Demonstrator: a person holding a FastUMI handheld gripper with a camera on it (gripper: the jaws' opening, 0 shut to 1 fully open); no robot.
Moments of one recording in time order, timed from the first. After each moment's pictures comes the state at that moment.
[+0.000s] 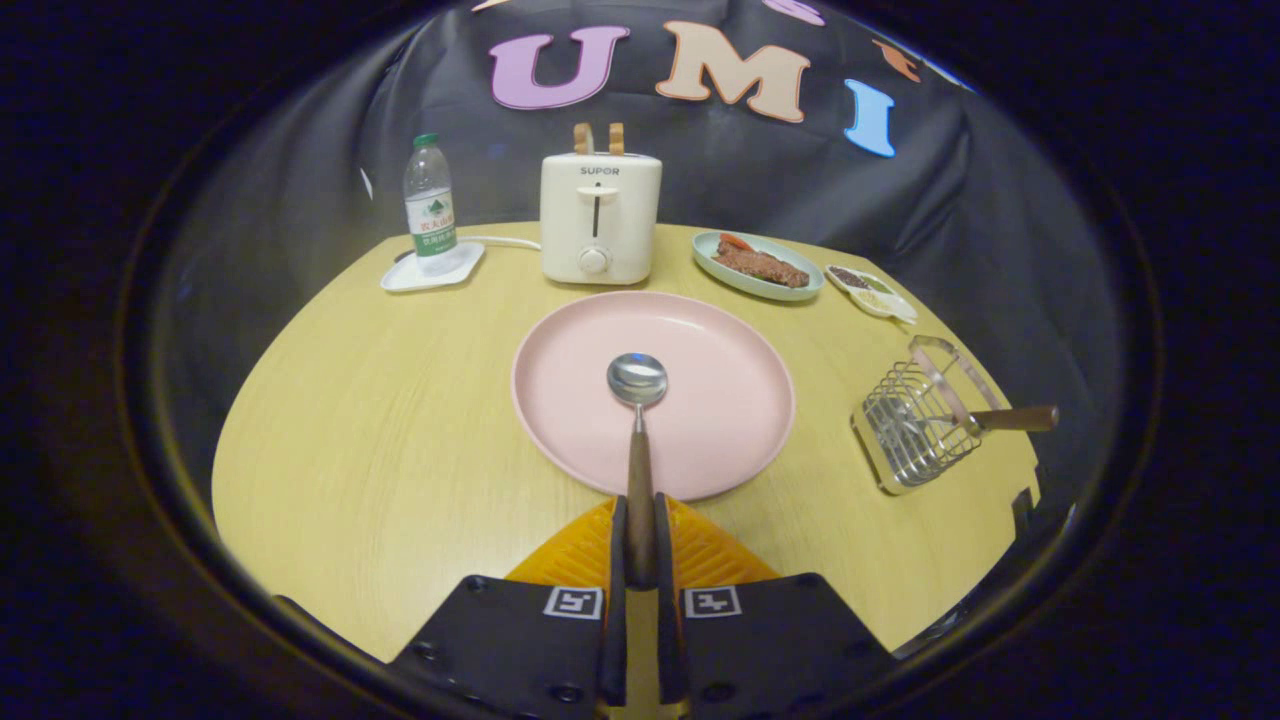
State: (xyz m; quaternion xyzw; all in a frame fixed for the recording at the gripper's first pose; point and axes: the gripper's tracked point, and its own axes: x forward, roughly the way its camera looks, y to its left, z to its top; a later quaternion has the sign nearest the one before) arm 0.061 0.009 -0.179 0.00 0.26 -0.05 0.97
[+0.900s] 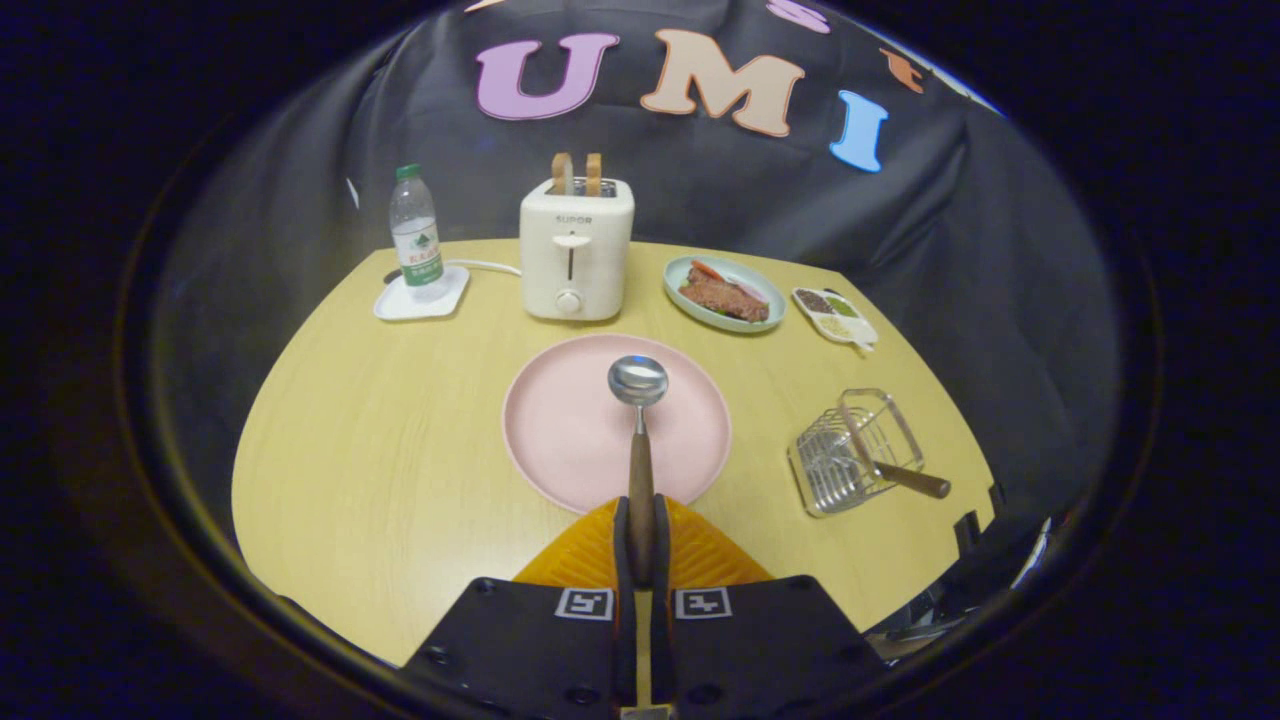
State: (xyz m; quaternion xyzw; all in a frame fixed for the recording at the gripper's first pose) arm 0.037 -0.025 -0.093 -0.02 0.27 -0.09 0.96
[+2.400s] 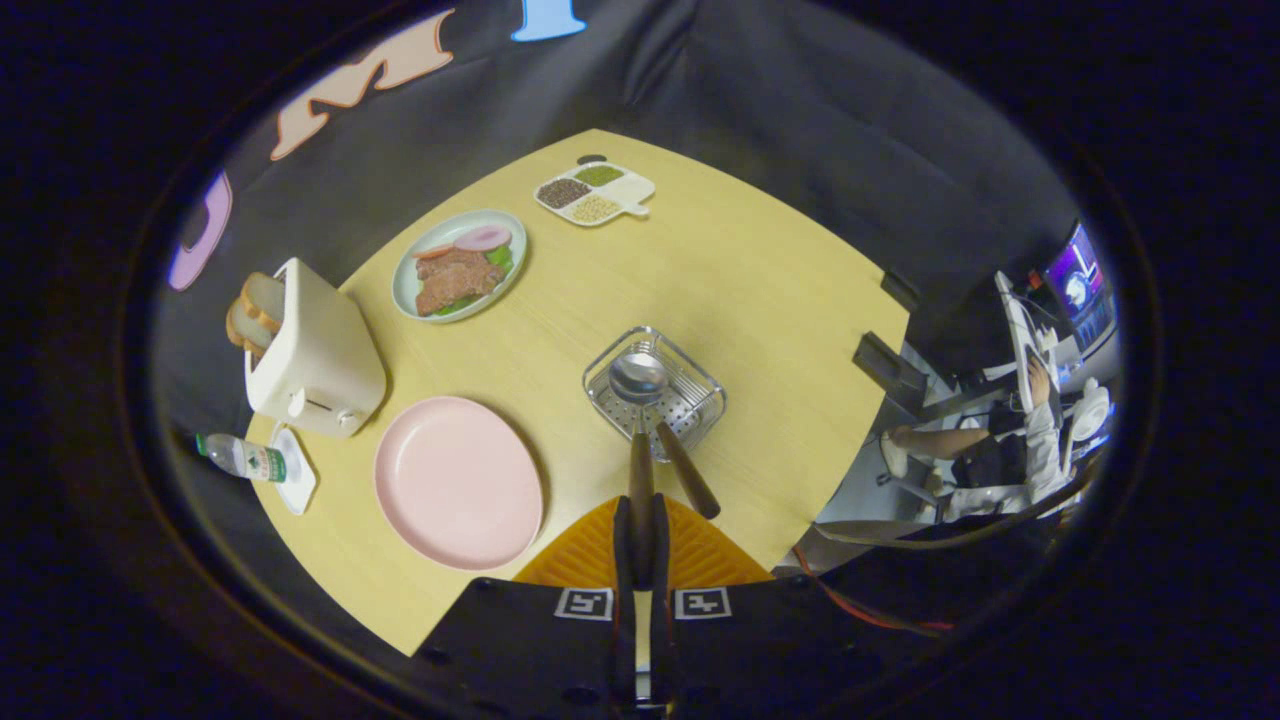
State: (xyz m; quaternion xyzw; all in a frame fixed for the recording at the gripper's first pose) arm 0.021 -0.172 -0.066 0.26 0.46 -0.30 0.79
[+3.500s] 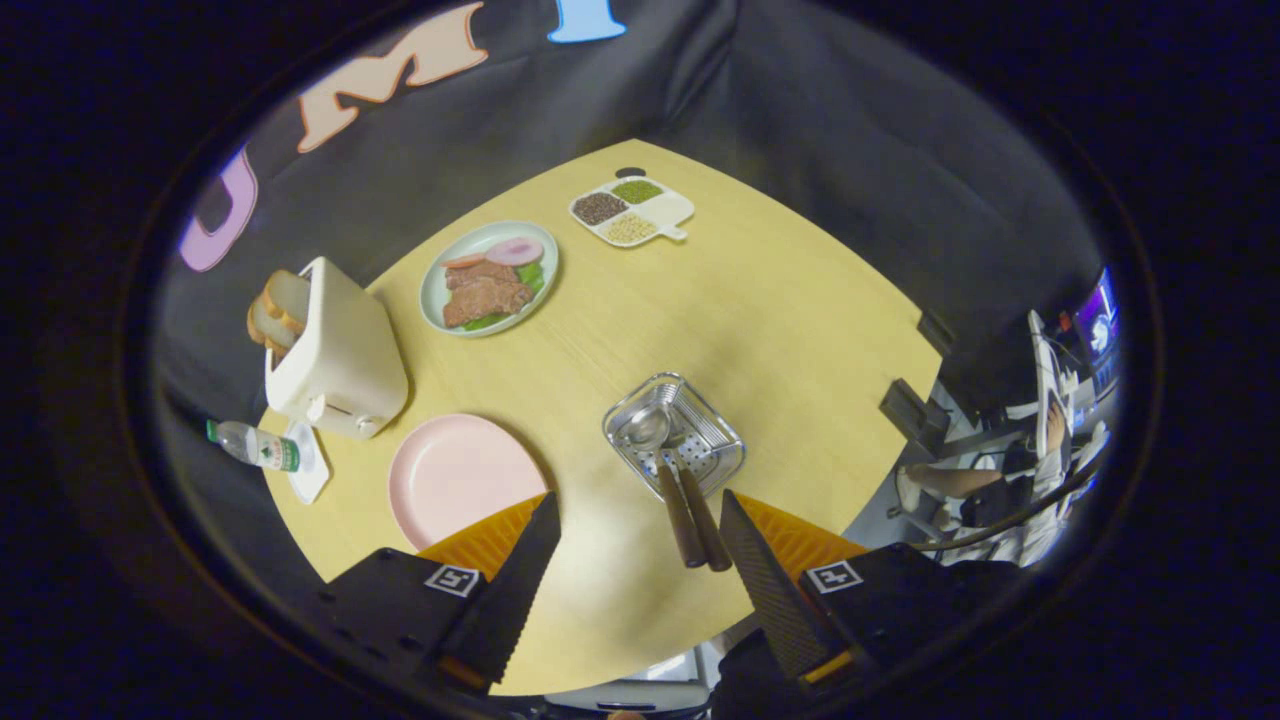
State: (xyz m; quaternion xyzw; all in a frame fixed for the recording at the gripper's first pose) arm 0.046 -0.196 -0.050 0.22 0.44 -0.25 0.83
